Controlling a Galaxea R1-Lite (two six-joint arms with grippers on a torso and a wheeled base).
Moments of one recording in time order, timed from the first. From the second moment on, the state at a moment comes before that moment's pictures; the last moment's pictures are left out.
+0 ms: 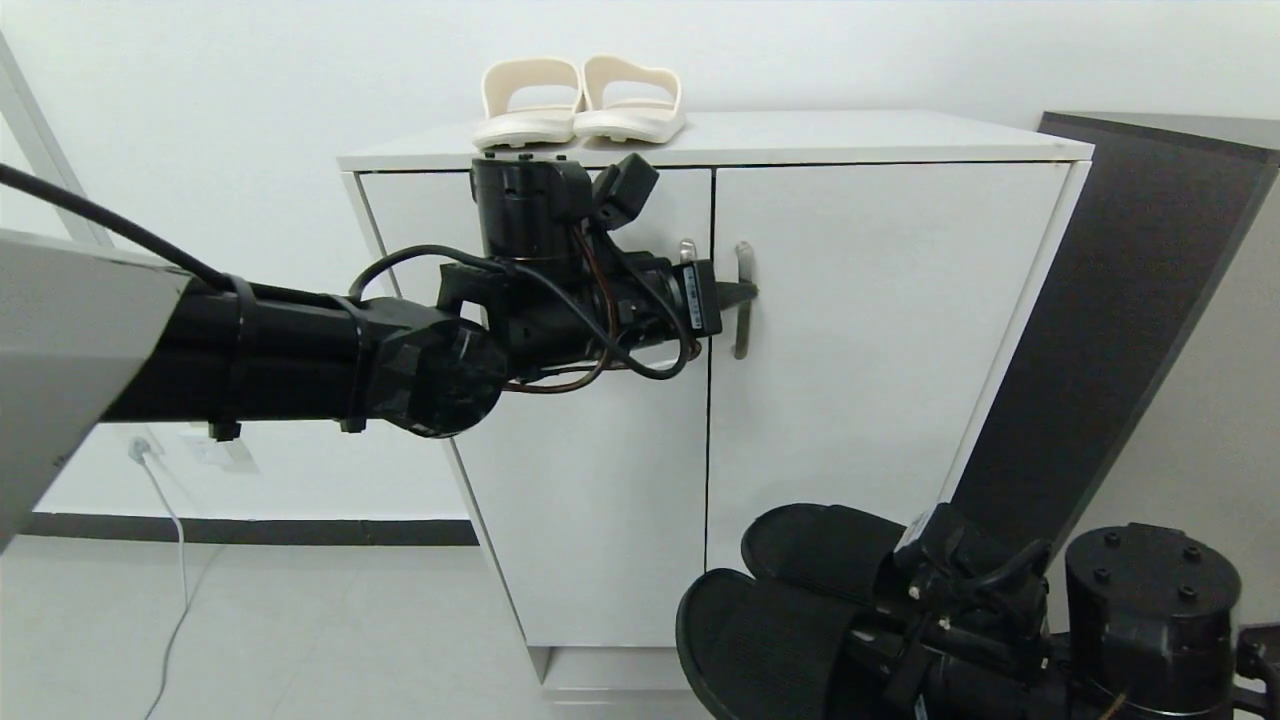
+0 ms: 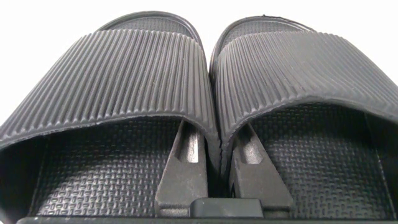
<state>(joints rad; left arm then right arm) -0.57 1.95 -1.46 -0.45 -0.39 -0.32 0.81 1.64 -0.32 -1.00 0.01 -0.06</state>
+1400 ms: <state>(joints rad) -0.63 1.66 -1.12 -0.49 -0.43 -0.33 0.88 1.59 -0.23 -1.00 0.11 -0.13</state>
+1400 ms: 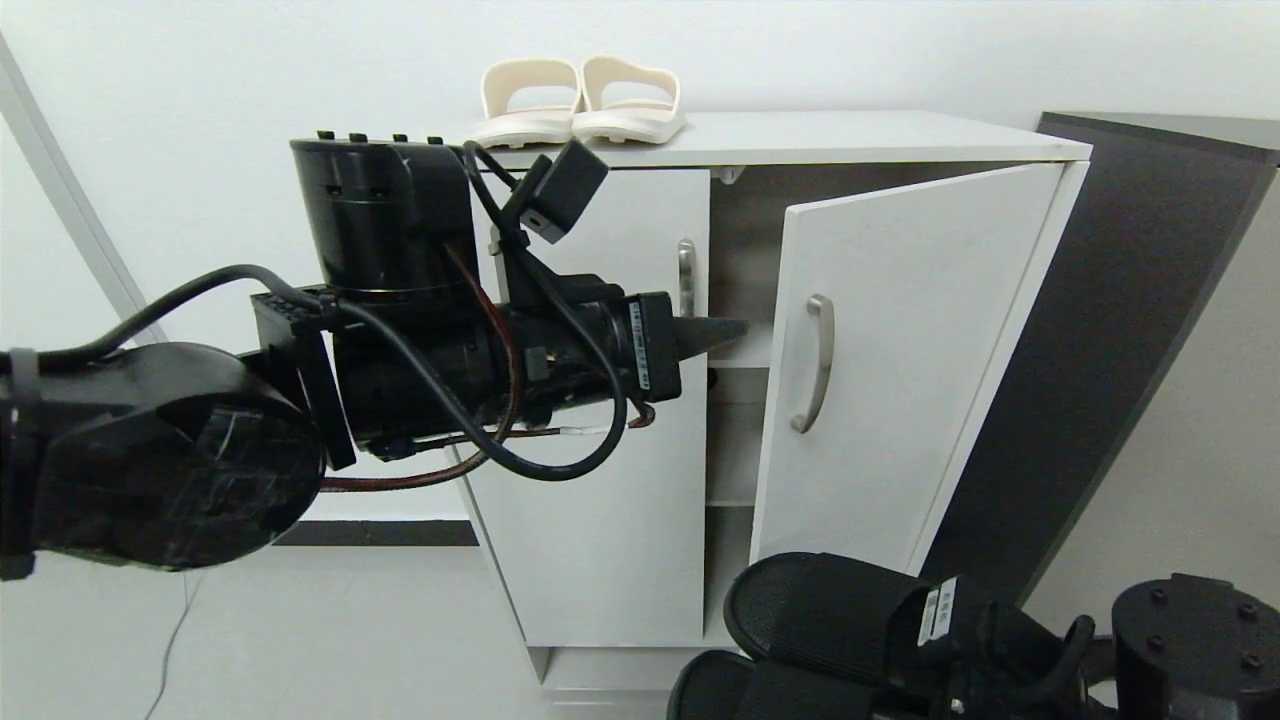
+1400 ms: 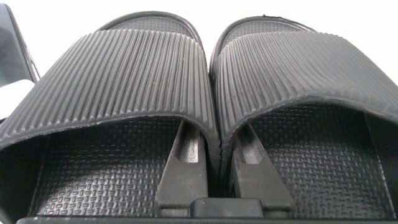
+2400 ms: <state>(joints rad) -0.76 1.86 -1.21 -0.66 -0.43 -0.33 0.92 1.59 -0.20 -1.00 0.11 -0.16</state>
